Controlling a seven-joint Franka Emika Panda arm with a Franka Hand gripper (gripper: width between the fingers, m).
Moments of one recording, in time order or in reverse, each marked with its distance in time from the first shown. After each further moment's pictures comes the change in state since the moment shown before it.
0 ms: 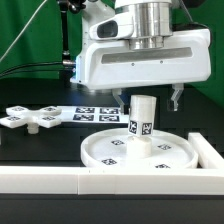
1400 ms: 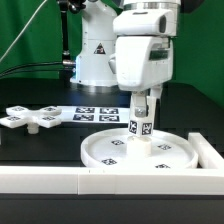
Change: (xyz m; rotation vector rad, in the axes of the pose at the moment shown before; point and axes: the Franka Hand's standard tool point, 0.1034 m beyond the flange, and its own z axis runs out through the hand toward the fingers) arm 0.003 0.000 0.000 -0.072 -0.061 -1.131
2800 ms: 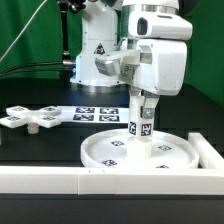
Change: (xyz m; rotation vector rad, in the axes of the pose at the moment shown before) arm -0.011 0.003 0.004 -0.001 -0.050 -0.544
